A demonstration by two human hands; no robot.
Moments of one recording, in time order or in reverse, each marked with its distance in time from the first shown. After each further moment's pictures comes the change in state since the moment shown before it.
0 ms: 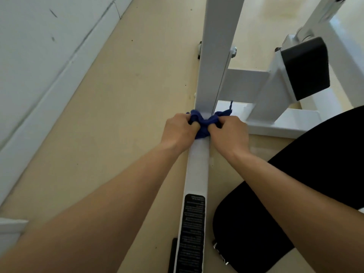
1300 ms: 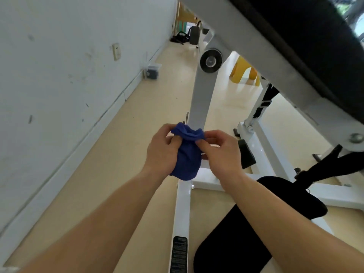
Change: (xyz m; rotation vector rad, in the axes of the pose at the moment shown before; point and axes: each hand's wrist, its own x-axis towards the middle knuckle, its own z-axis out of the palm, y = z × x) left_hand -0.098 0.144 -0.155 -0.554 0.153 0.291; right_hand -0.069 -0.157 -0.149 0.536 0.138 -0.198
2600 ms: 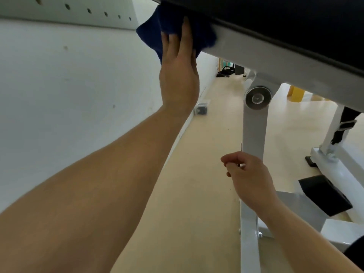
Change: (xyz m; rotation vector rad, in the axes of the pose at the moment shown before) left_hand 0.163 0.161 -0.063 0.815 0.707 1.058; right_hand 0.025 -0.031 0.054 -0.072 -0.122 -0.079
